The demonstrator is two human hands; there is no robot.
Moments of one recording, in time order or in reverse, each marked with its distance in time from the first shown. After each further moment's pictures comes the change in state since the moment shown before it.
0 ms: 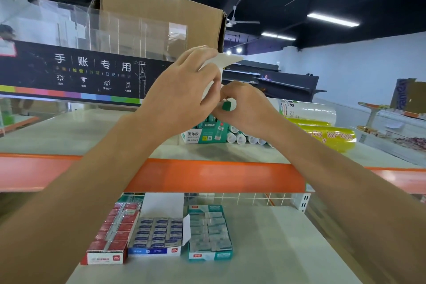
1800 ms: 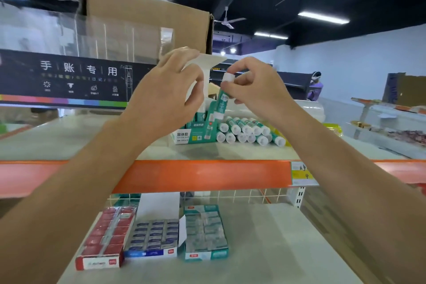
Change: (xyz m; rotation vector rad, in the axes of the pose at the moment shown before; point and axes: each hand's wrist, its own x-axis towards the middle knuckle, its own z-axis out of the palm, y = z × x) left_hand -0.001 0.003 -0.003 0.043 -0.012 -0.024; right_hand -0.011 -0.004 -0.045 0.413 0.158 0.294
